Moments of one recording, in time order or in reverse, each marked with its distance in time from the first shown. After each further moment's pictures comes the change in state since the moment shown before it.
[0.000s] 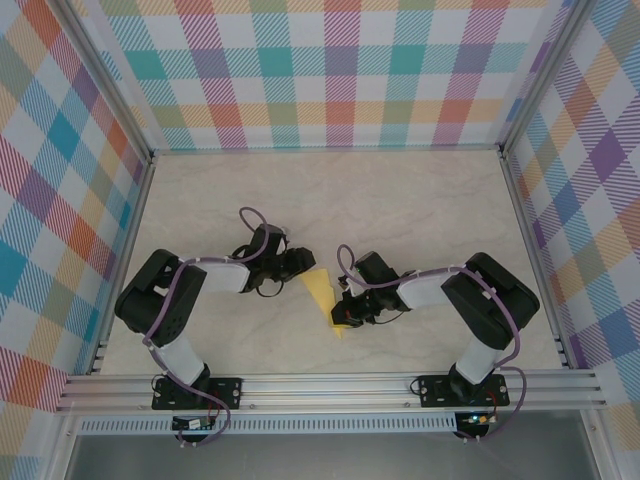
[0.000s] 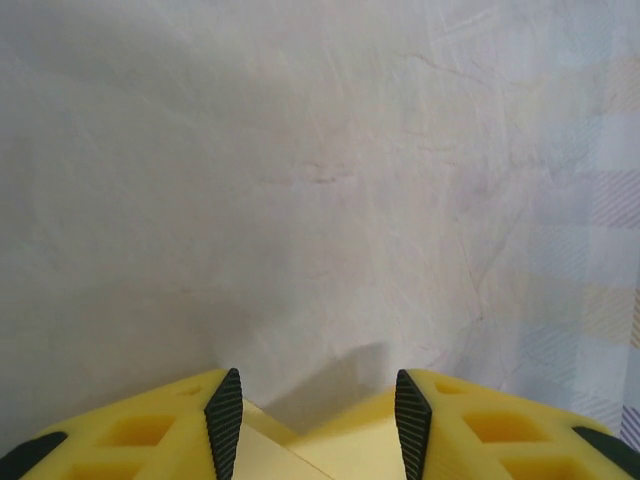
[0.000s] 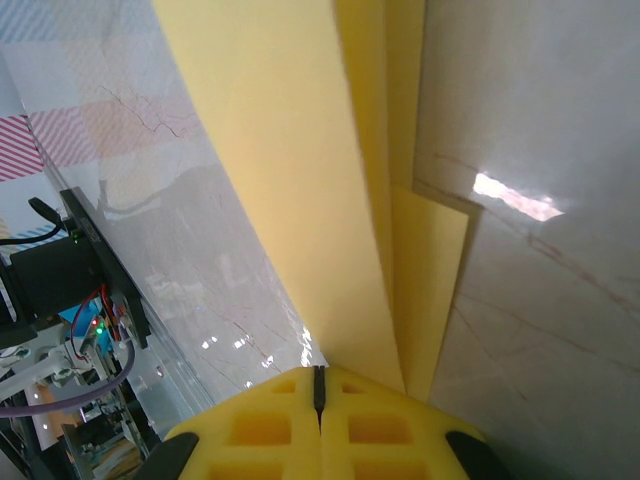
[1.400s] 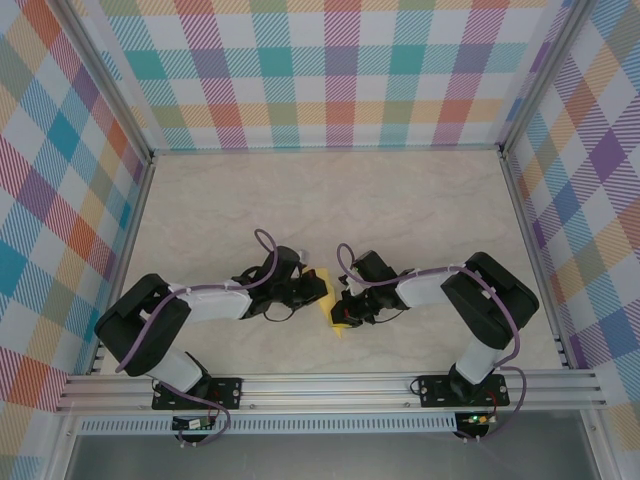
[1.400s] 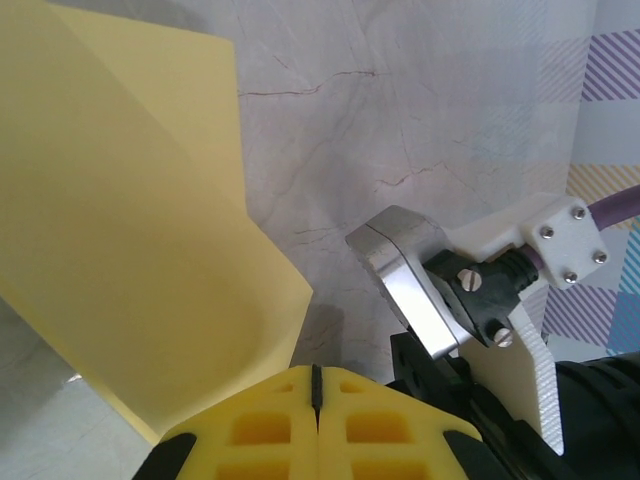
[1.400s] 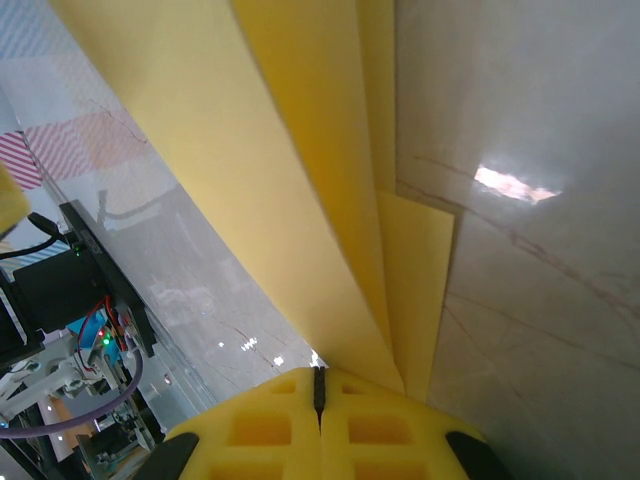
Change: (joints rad) left arm -0.252 -0.178 -0.129 0.007 0.019 -0.189; right arm -0.001 0.004 0.019 -0.030 0.011 0.046
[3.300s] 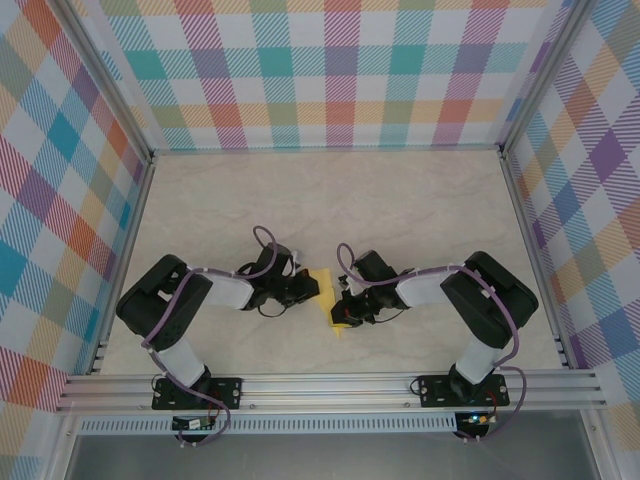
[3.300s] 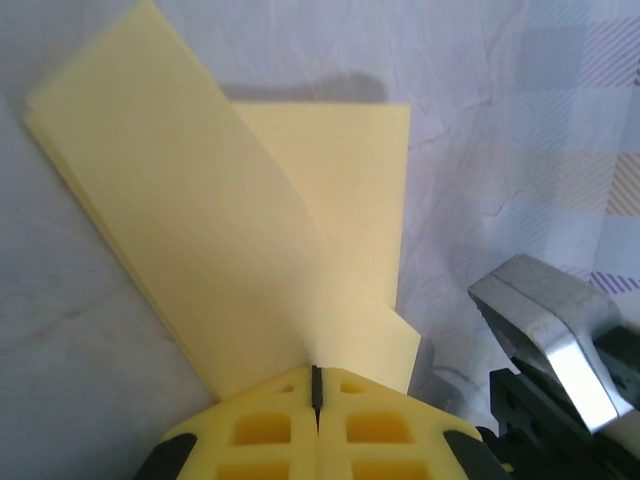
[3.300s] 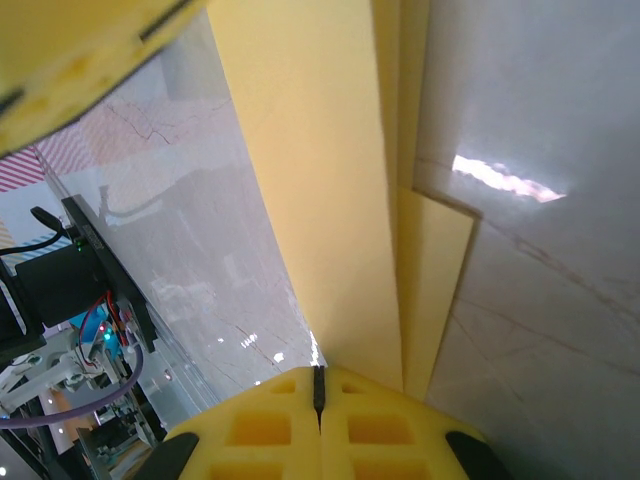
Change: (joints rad) left arm 0.151 0.167 0.005 0.072 0.129 0.145; right arm 0.000 0.006 0.001 -0.005 -0.013 -0.020
